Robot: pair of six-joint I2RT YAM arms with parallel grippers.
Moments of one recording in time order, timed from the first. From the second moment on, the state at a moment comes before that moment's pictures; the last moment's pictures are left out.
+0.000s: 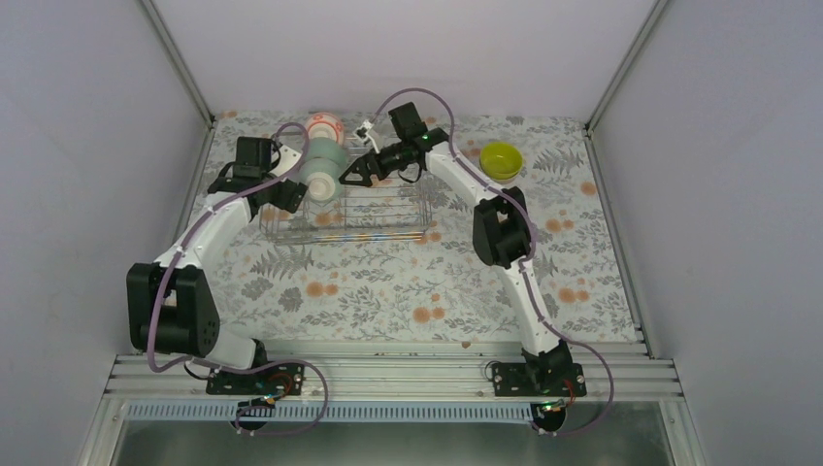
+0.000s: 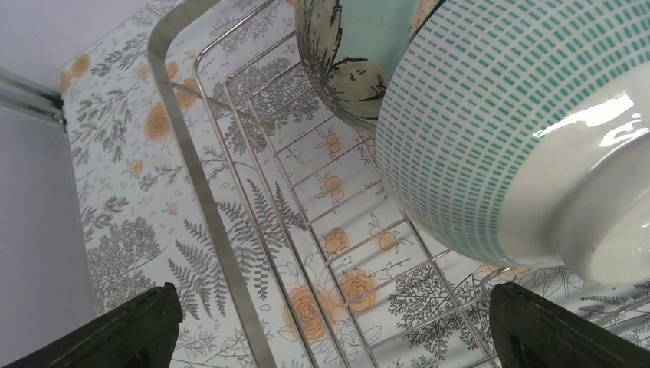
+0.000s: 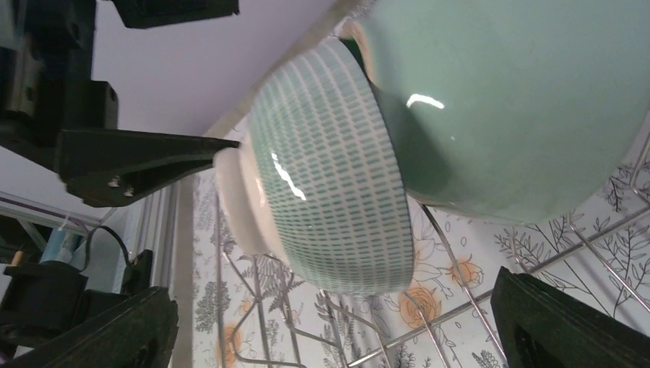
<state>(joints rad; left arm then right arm) -0.08 1.45 1.10 -0.47 -0.05 0.41 0.55 2.48 2.31 -0.66 -0.98 -0.04</state>
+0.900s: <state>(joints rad) -0.07 1.51 1.06 -0.40 0.07 0.40 0.63 2.52 2.28 -0.57 -0.81 0.00</state>
